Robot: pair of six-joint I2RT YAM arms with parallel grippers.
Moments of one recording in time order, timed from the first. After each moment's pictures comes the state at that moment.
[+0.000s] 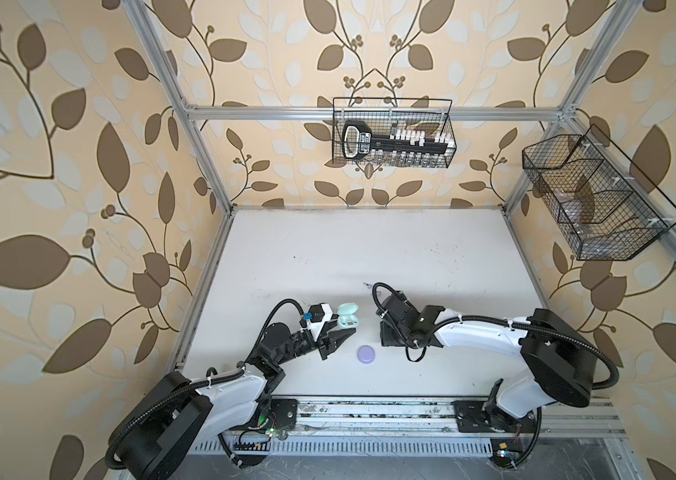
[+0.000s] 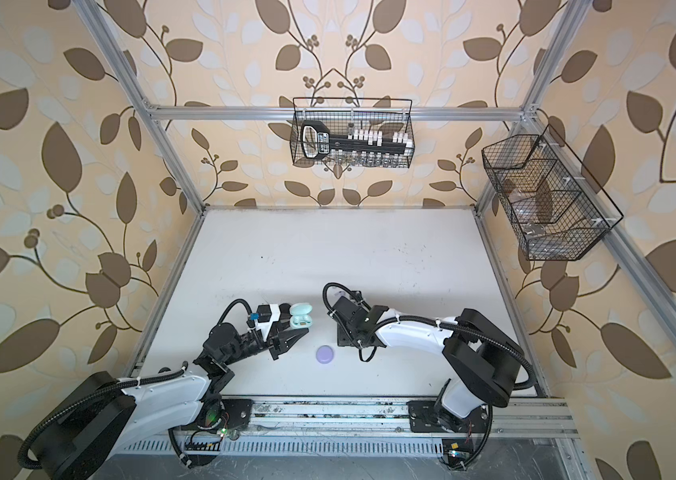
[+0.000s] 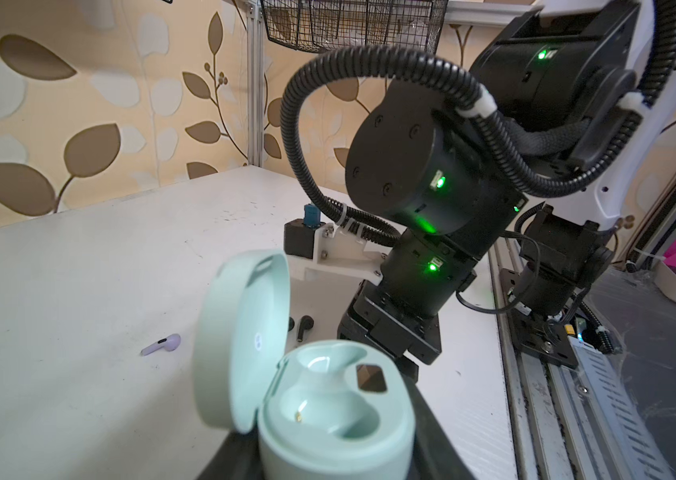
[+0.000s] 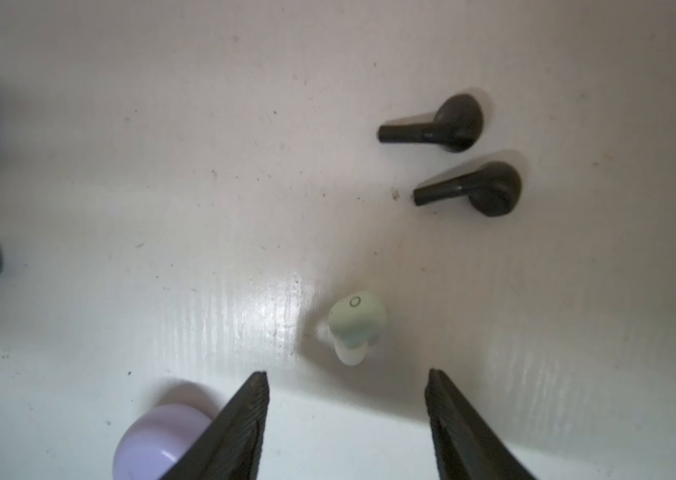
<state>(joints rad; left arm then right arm) -0.56 1.03 0.00 1.03 0.57 -0.13 0.92 1.59 0.83 -0.46 0.17 0.86</state>
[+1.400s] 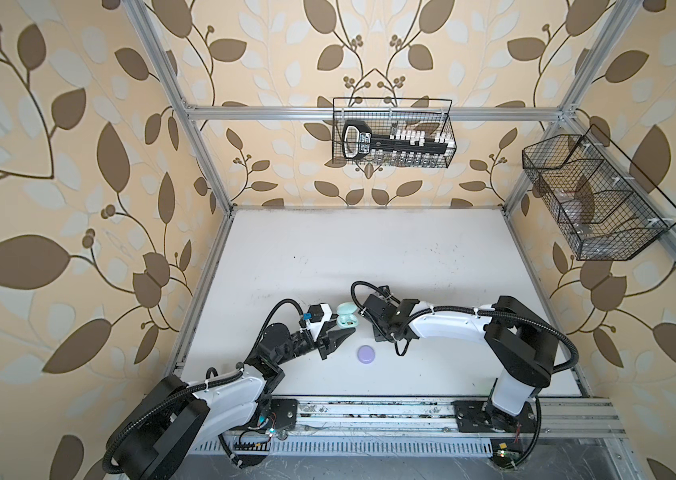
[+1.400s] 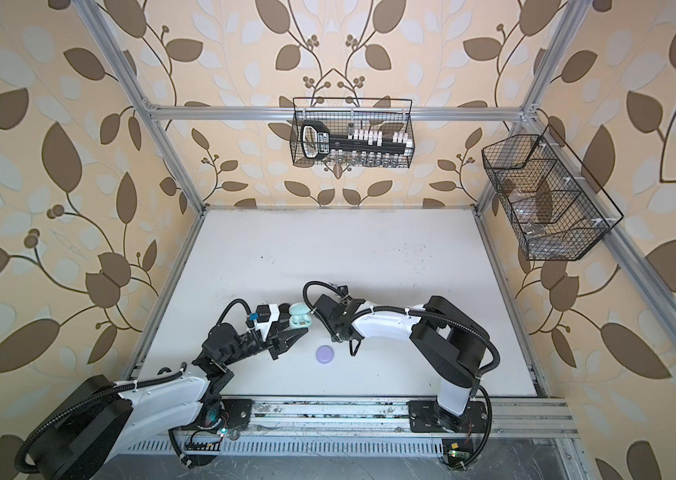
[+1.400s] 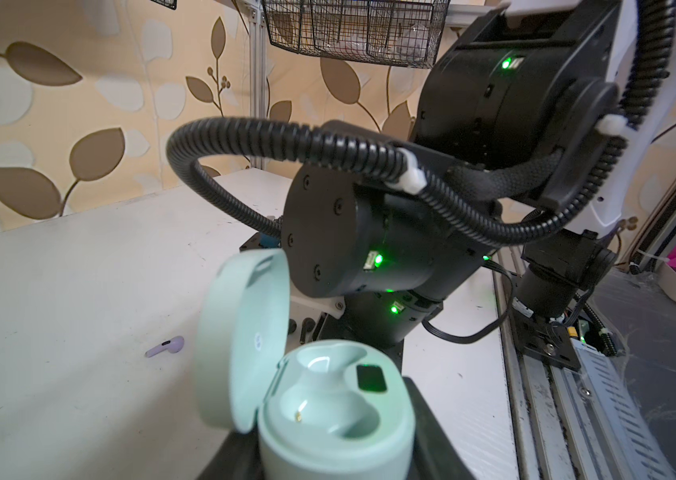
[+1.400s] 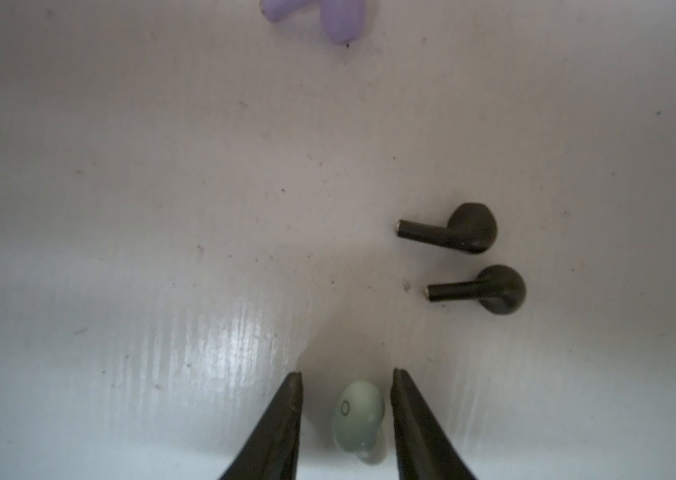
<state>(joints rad) -0.56 1.01 0.00 1.02 0.57 -0.13 0.95 1.77 1.00 -0.55 0.35 0.78</state>
